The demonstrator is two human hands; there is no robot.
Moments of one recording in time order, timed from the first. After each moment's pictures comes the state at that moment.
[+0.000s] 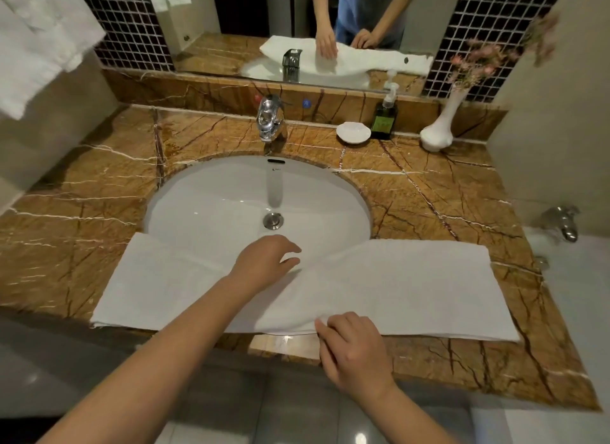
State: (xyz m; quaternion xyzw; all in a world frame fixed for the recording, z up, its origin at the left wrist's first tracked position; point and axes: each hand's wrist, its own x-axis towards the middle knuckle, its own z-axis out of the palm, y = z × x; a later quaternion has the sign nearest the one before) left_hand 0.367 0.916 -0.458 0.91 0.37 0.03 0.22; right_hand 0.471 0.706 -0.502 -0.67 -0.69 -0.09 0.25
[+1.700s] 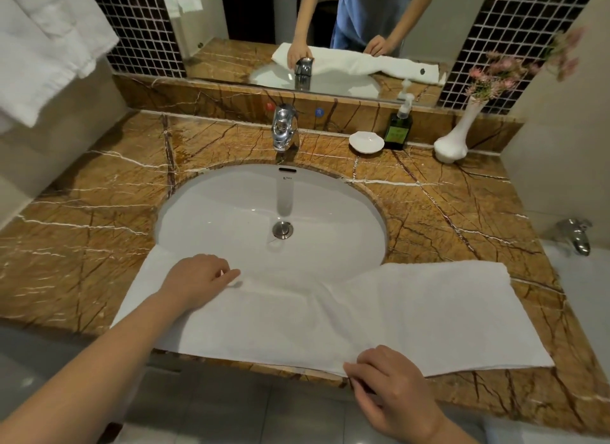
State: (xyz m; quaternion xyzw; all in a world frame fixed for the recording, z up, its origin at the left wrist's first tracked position) left_hand 0.246 0.992 -0.490 0.90 0.42 -0.03 0.13; right_hand 0.489 0.687 -0.493 -0.63 -0.73 0.01 0.28
